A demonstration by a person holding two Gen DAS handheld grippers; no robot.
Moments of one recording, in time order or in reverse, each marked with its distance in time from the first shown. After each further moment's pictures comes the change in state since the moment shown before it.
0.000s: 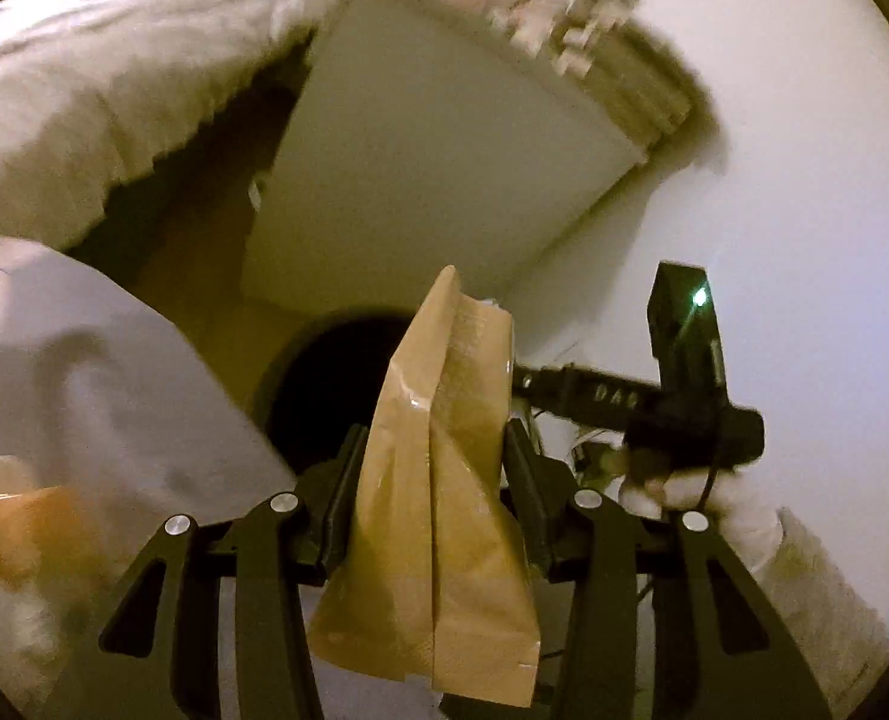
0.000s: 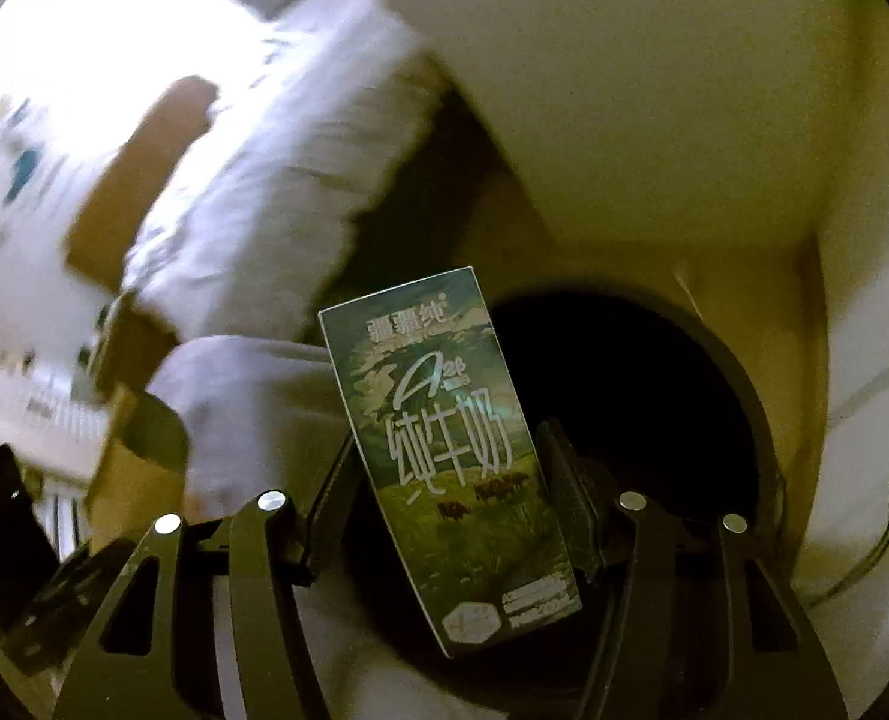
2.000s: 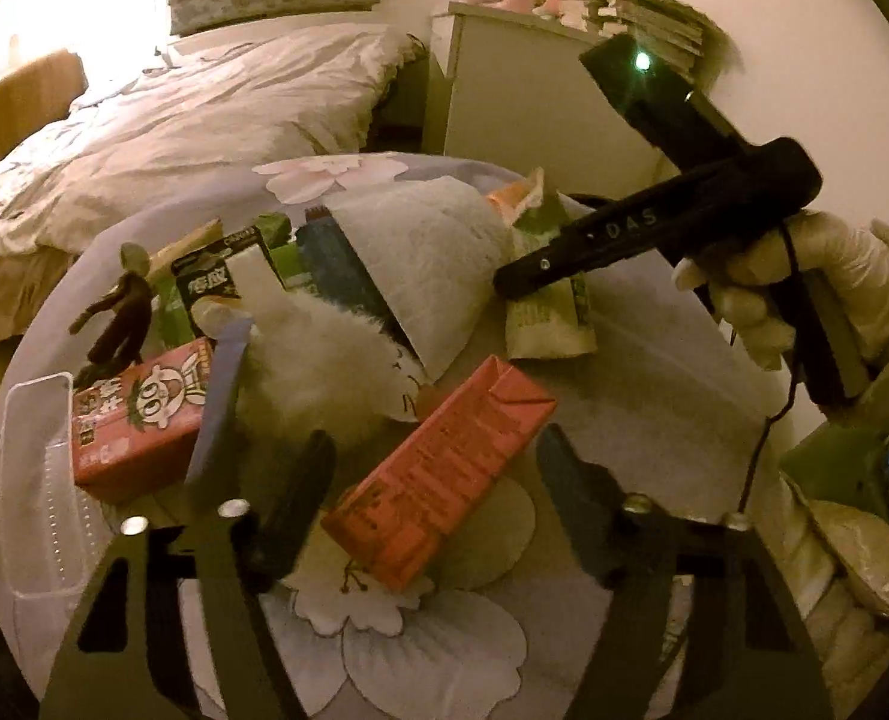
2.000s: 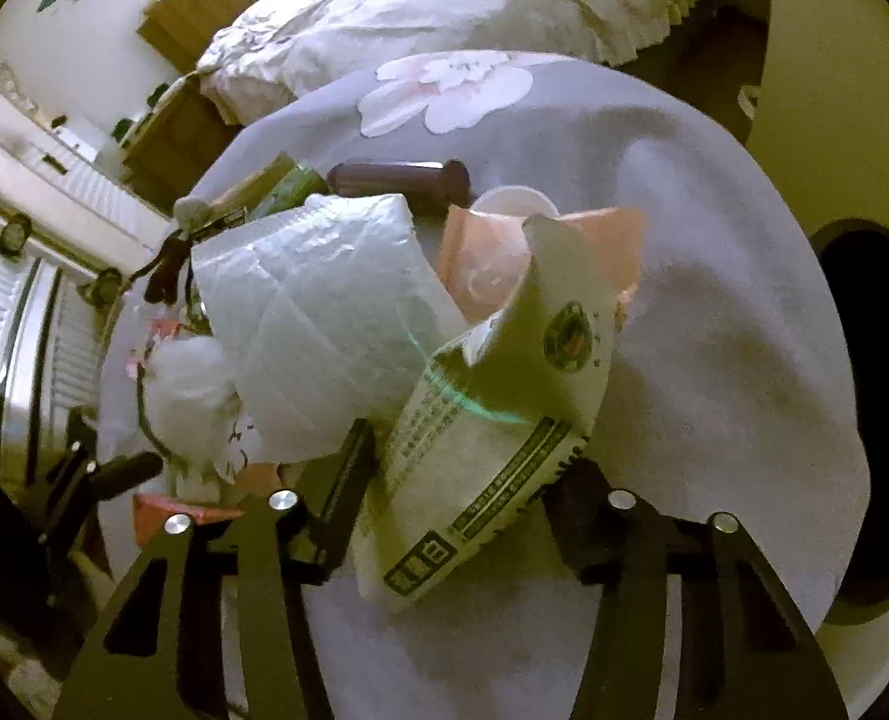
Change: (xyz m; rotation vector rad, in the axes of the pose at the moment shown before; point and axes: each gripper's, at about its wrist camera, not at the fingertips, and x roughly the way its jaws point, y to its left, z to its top) left arm -0.197 0.141 -0.187 0.248 -0.066 0.375; right arm 0.076 0.272 -0.160 -0.495 0.208 -0.004
